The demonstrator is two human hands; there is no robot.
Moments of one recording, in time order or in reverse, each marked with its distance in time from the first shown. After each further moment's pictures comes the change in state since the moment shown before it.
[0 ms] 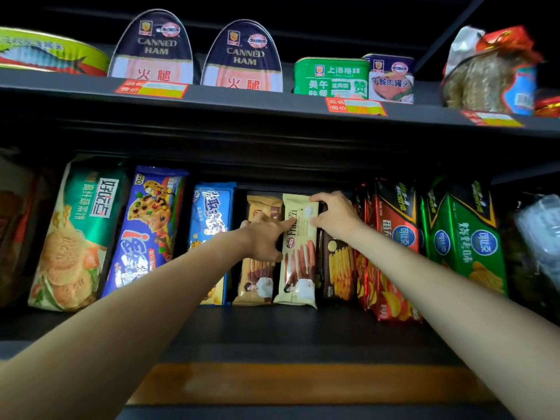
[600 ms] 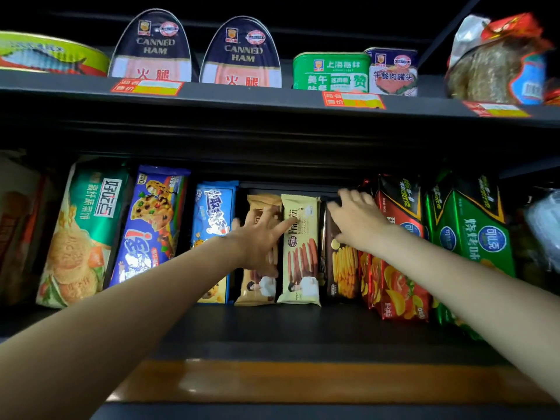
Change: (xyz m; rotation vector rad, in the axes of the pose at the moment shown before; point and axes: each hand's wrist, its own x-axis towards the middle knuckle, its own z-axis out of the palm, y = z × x) left_hand -0.013 -0.005 0.008 0.228 0.019 -0.039; right_hand -0.023 0.008 -0.023 -0.921 -0.132 -0.216
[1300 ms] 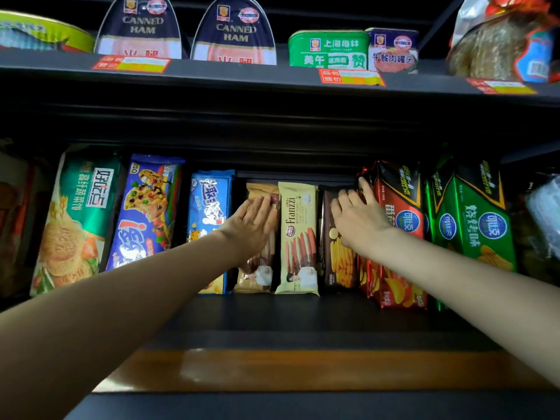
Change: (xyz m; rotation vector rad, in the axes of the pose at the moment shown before) left_hand 0.007 -0.010 0.023 0.628 0.067 0.018; right_hand -0.013 -0.004 0.013 -0.321 -0.014 -0.055
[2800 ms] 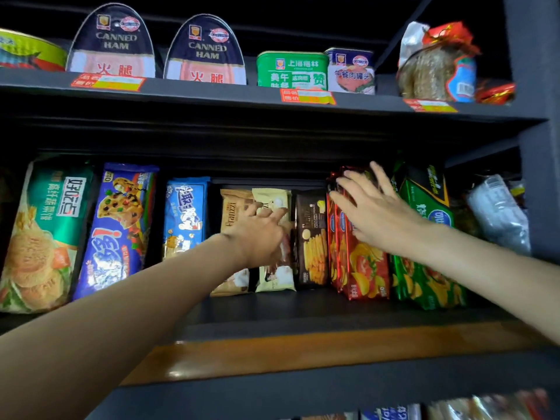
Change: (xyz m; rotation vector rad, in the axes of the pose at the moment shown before) left_hand -0.012 0.026 -0.067 -0.350 0.148 0.116; right_hand -0.066 0.059 -0.008 0.042 0.272 -0.054
